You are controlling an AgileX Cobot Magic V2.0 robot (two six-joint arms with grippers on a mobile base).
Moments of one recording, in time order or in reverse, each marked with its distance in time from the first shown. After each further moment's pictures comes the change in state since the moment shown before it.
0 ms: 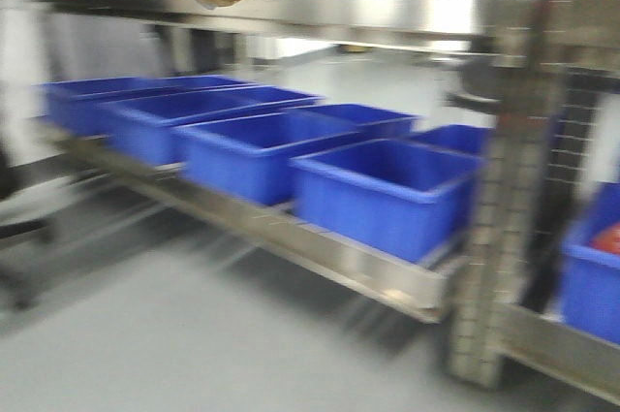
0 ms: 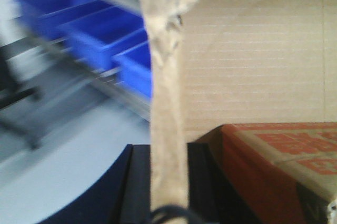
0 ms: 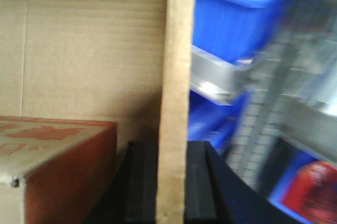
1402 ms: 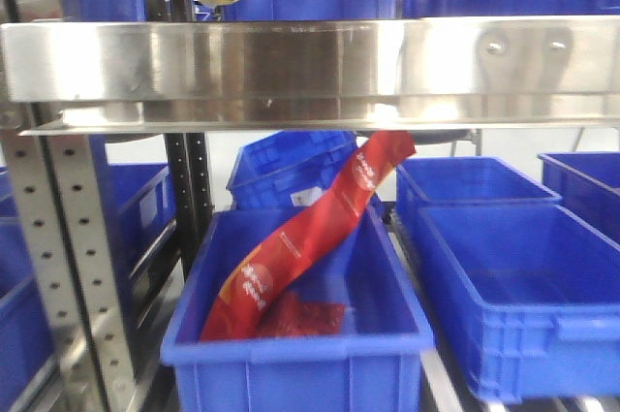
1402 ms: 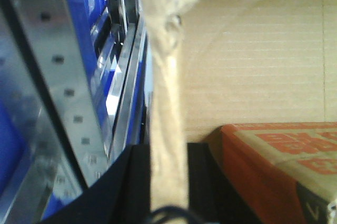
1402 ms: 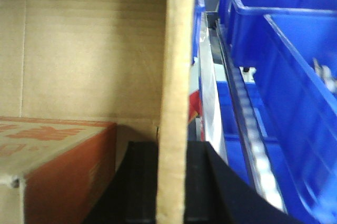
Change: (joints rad) left arm 0.000 0.000 0.000 0.004 0.000 0.000; right arm 0.000 0.000 0.000 0.000 -0.002 0.000
